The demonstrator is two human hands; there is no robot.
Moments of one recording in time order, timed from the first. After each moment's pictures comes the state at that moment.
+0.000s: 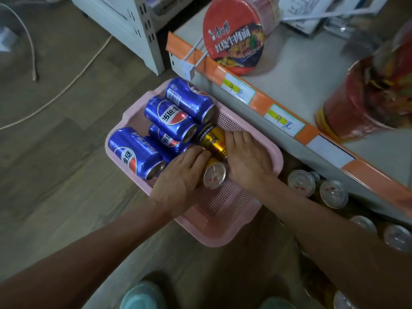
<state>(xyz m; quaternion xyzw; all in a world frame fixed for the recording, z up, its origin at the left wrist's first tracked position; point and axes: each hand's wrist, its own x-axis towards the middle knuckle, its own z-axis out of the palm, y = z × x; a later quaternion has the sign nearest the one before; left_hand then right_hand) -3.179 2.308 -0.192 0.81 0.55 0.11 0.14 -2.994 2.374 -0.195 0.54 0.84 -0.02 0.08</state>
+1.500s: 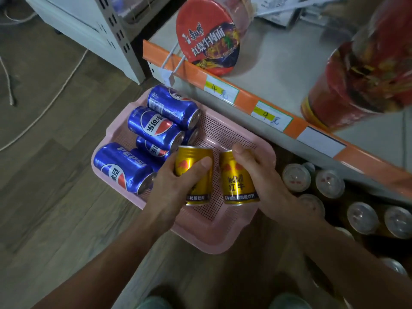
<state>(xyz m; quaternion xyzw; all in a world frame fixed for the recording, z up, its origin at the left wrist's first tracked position) -3.158 2.309 -0.134 0.33 0.59 0.38 0.63 -2.969 2.329 -0.156 0.59 0.33 -0.67 -0.31</state>
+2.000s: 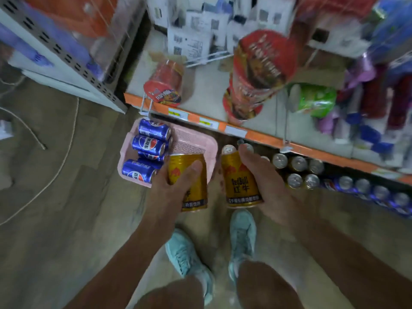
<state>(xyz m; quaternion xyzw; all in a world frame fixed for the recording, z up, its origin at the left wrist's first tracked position) -3.114 2.260 0.178 0.32 0.60 0.28 0.68 -2.916 2.236 0.159 0.61 0.14 -0.69 -0.36</state>
